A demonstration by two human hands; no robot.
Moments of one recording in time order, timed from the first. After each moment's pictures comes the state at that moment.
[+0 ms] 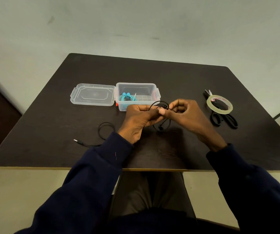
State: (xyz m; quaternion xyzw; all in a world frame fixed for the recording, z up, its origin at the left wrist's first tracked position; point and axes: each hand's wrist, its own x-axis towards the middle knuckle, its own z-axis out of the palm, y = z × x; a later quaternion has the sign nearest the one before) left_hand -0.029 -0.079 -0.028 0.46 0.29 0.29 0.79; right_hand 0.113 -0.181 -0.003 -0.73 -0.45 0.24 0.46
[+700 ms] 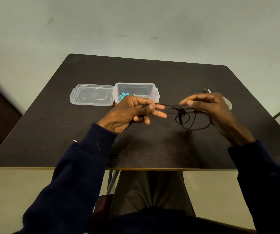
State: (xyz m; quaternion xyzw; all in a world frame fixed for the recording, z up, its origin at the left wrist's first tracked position) left_hand -0.056 -0.042 -0.006 0.65 0.13 0.14 0.73; right_hand 0.159 -0.213 0.024 -0.66 -0.50 0.24 0.50
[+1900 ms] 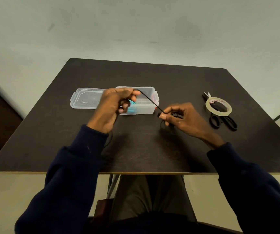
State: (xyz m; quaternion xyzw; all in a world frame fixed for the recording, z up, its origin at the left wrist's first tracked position) left_hand -0.071 -0.026 0.007 0.59 0.25 0.33 0.69; right_hand 0.133 -0.178 -0.006 -0.65 -0.61 0.21 0.40
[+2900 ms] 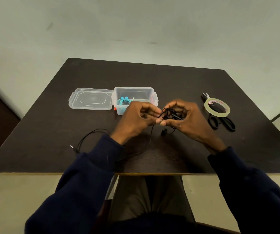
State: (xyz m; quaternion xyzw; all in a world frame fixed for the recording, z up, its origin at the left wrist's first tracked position) left_hand -0.042 -0.065 -0.014 0.79 0.20 0.27 0.52; right_hand 0.128 -0.186 -0.002 -0.62 -0.61 0.19 0.47
